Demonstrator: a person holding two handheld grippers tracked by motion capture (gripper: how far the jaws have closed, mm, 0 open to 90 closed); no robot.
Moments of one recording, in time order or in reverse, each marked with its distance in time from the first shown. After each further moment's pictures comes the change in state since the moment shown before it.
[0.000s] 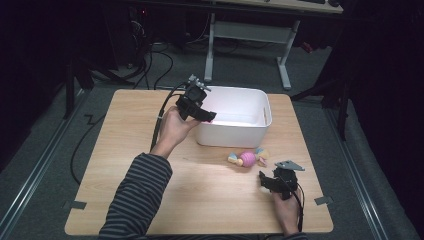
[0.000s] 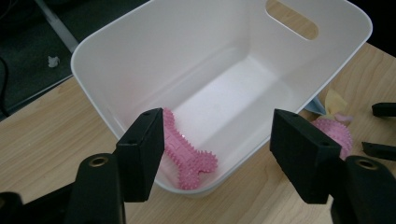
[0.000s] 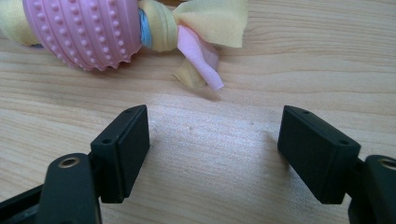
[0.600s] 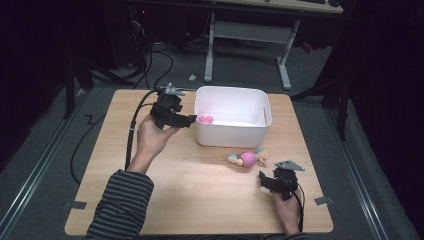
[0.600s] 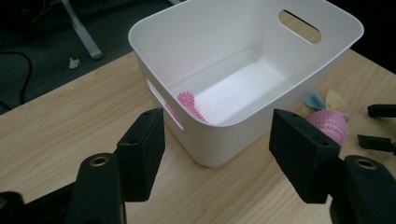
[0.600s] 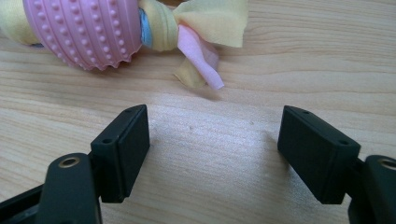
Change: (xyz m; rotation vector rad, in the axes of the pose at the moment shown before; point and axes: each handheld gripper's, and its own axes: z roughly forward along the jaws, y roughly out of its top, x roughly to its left) left arm 0.016 -0.046 -0.055 -0.102 0.027 -0.085; right arm 0.000 0.000 0.000 0.001 -0.001 -0.002
